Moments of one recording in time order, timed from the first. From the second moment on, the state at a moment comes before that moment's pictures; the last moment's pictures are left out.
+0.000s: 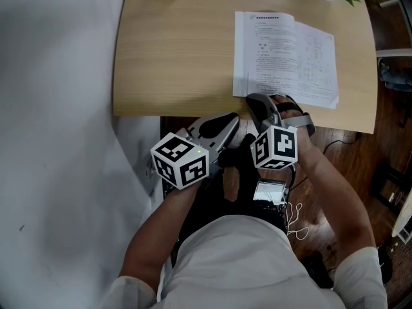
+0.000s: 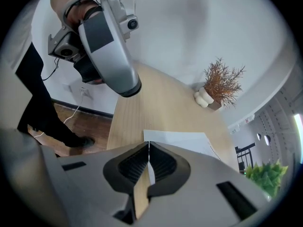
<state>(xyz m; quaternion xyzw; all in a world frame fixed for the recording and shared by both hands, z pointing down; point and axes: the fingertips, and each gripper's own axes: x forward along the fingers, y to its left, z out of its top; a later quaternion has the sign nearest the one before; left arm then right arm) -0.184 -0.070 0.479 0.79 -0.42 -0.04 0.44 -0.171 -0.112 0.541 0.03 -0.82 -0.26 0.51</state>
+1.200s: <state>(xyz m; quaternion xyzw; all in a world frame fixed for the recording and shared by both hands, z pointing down) -0.155 -0.089 0.468 0.80 -0.42 -0.04 0.43 -0.136 -0.145 0.476 0.20 -0.86 -0.22 0.43</state>
